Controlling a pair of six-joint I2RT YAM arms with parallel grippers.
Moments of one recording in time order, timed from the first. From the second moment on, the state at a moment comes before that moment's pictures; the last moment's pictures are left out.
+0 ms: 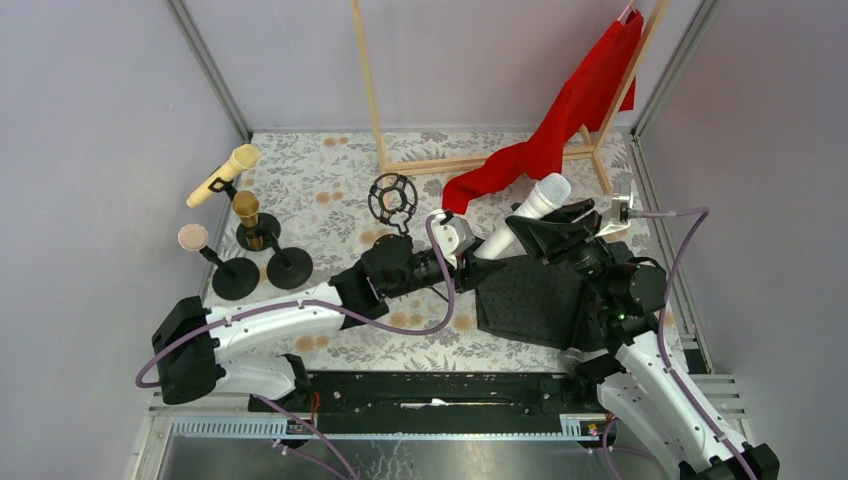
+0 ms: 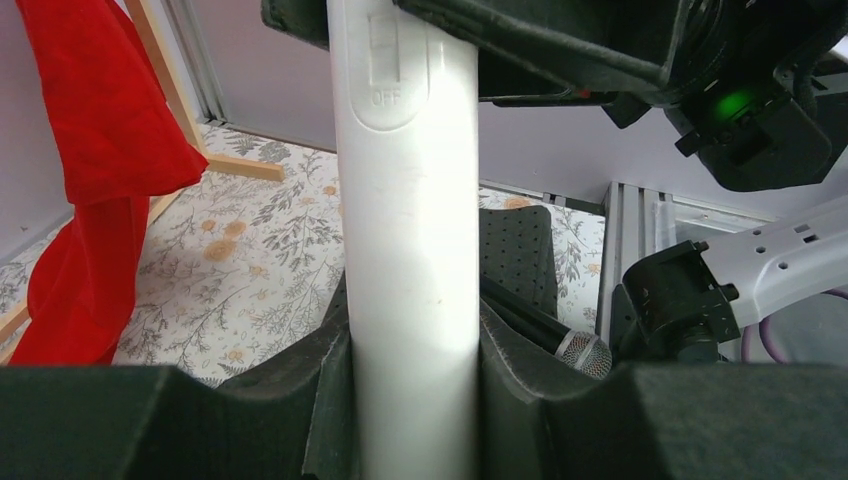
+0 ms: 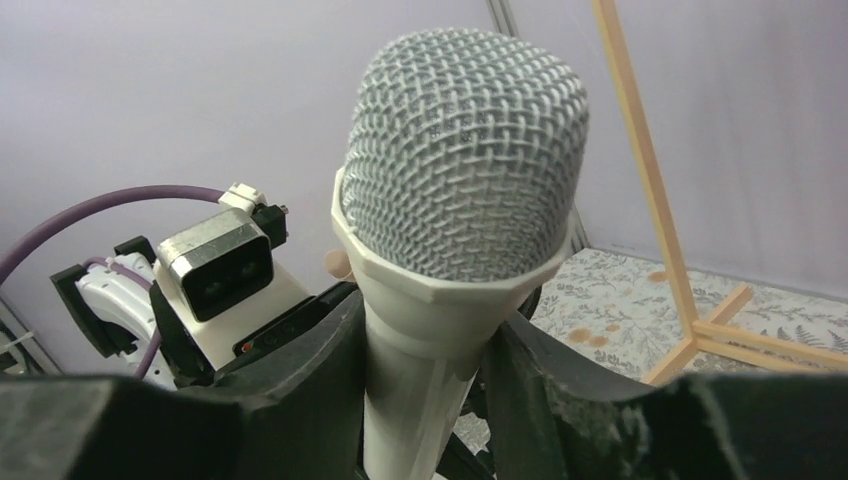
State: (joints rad) left arm -1.10 1.26 0.88 0.47 0.16 -0.05; right arm 0.36 0.66 0.50 0.75 -0.47 0.75
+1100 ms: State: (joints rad) left arm -1.10 0.76 0.20 0.60 -0.15 -0.31; right arm 0.36 0.63 0.48 0.68 -0.43 0.65
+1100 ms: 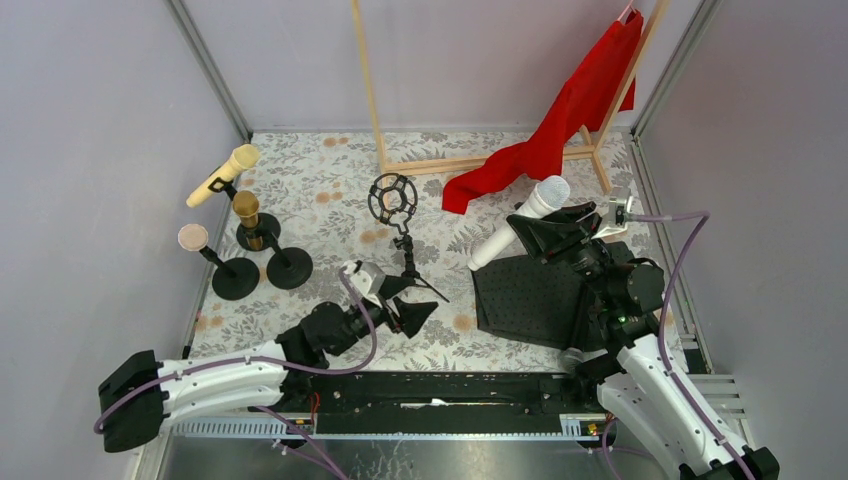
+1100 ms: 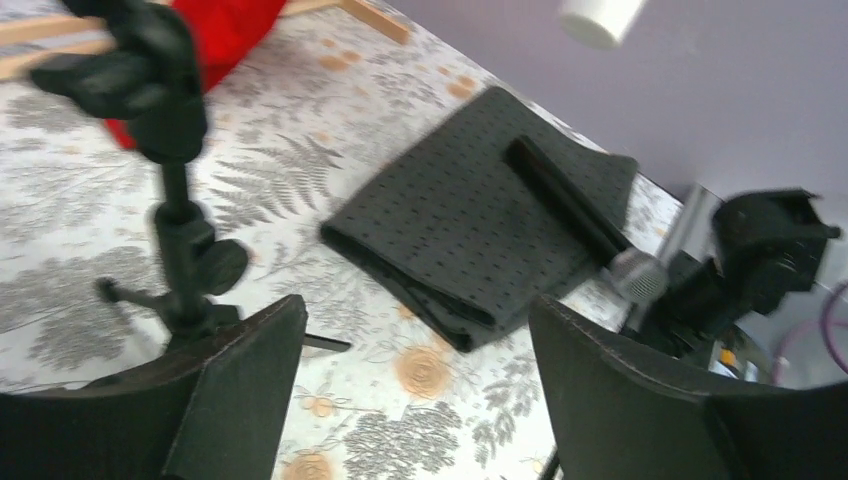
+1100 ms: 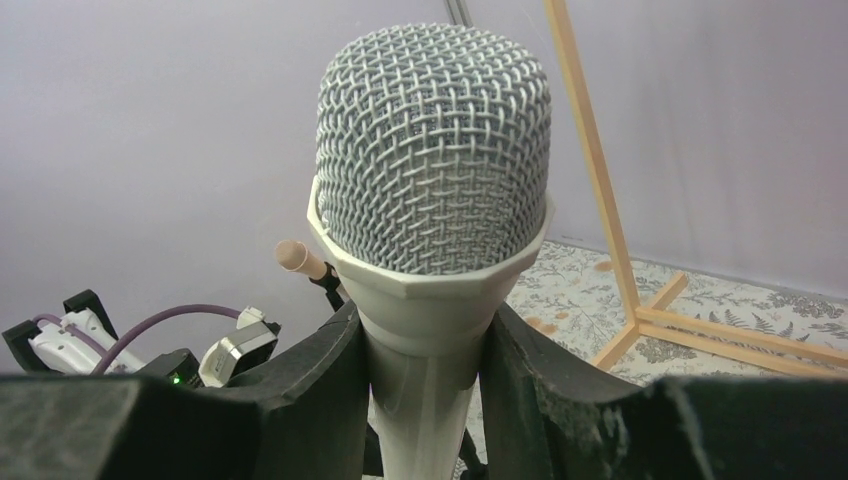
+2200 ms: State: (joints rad) left arm -0.67 0.97 0.24 1.00 -0.06 -0.59; right arm 0.36 0.65 0.48 0.63 -0.44 0.57
